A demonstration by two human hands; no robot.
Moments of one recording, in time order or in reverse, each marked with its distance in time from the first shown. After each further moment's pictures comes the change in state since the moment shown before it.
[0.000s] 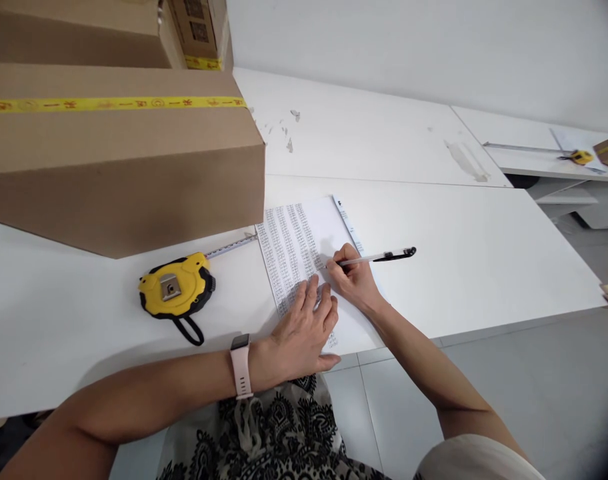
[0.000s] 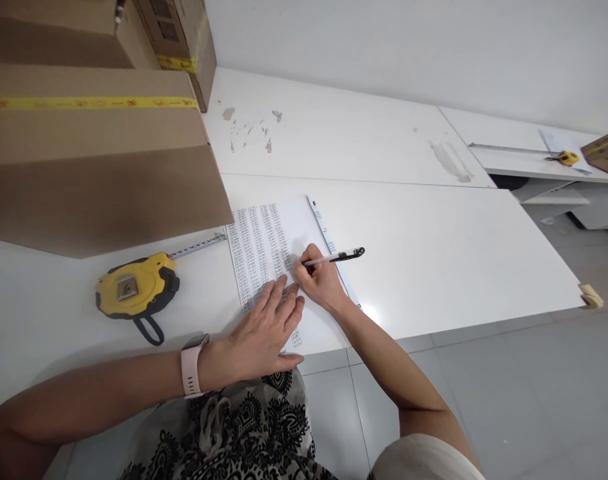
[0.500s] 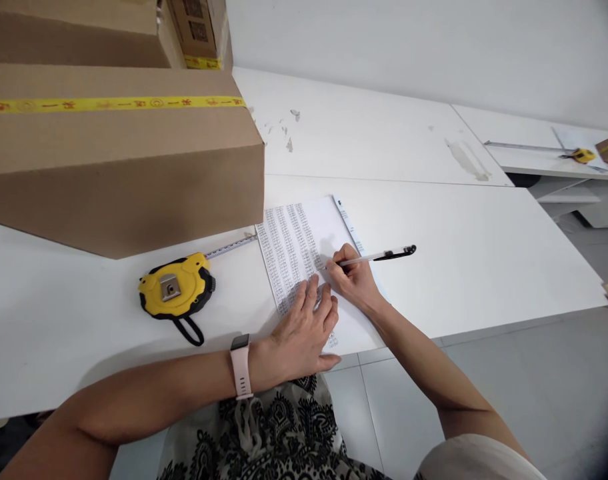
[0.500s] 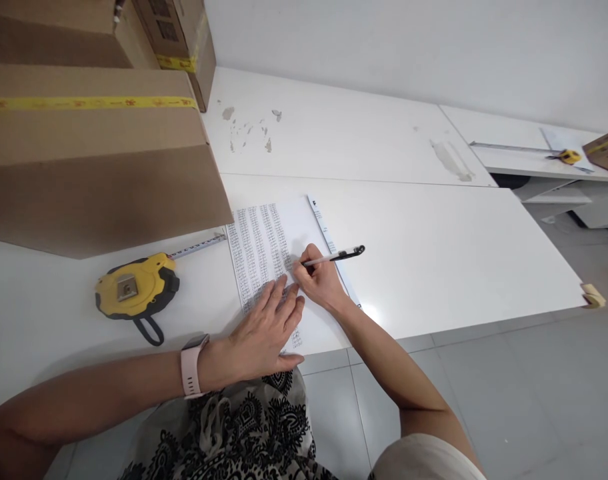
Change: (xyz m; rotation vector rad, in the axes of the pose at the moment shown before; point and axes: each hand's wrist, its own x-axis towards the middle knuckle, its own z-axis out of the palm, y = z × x) left_hand -0.001 0.000 -0.001 0.008 0.003 -0.005; right_hand 0.000 -0.002 0.000 0.017 -0.010 0.017
